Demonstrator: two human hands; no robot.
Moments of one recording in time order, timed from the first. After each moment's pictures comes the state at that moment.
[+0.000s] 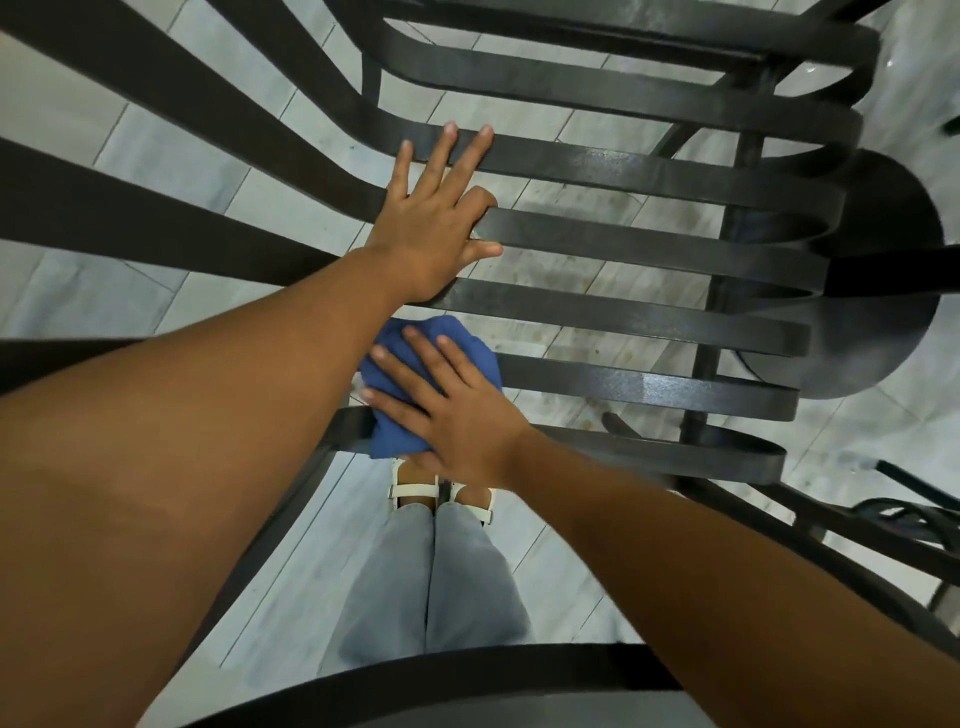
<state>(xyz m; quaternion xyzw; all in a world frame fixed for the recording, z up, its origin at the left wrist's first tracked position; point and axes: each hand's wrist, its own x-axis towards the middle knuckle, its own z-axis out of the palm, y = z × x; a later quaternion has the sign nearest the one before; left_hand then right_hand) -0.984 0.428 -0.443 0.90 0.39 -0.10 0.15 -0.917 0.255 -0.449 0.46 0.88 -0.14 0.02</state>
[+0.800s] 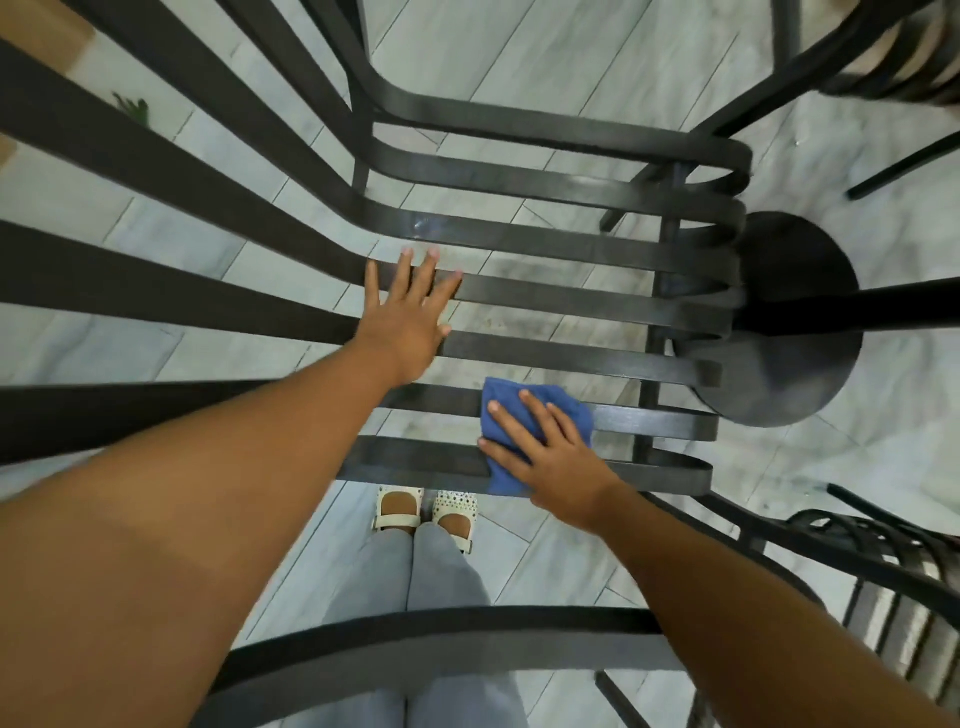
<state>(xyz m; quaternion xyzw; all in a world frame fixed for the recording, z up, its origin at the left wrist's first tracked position) -0.990 0.389 -0.404 0.84 0.43 -0.24 0.21 -0.818 0.210 -0.392 0.49 0.82 -0.21 0.22</state>
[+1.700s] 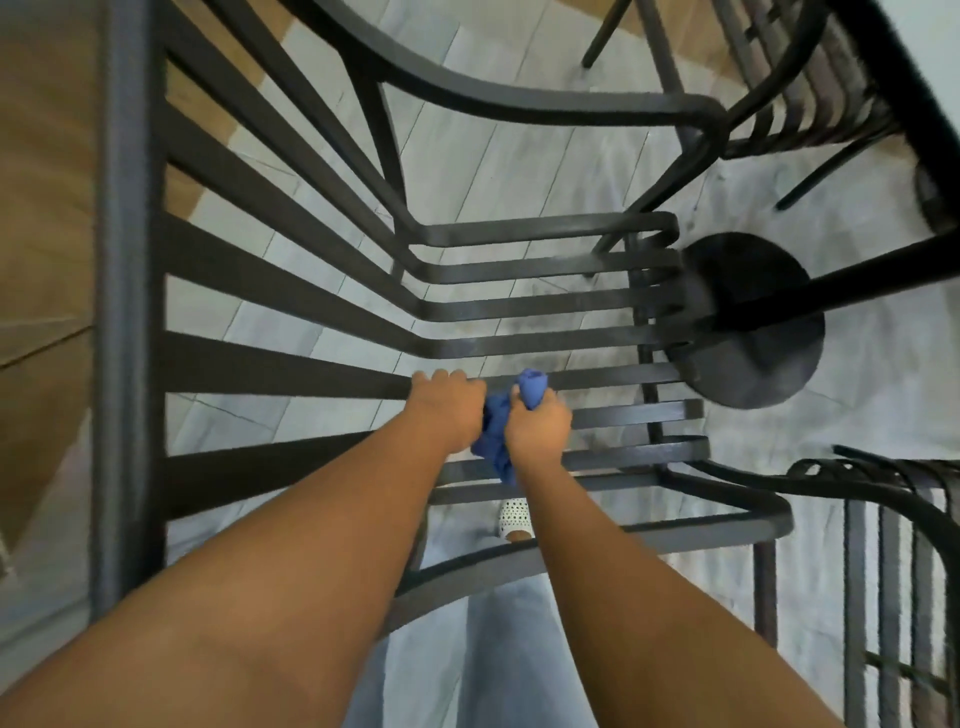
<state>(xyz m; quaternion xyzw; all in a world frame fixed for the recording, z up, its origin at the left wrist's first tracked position) -1.034 0.387 -0.230 0.85 0.35 -0.33 0.22 -0.962 0.315 -0.248 0.88 0.04 -0.39 -0.28</state>
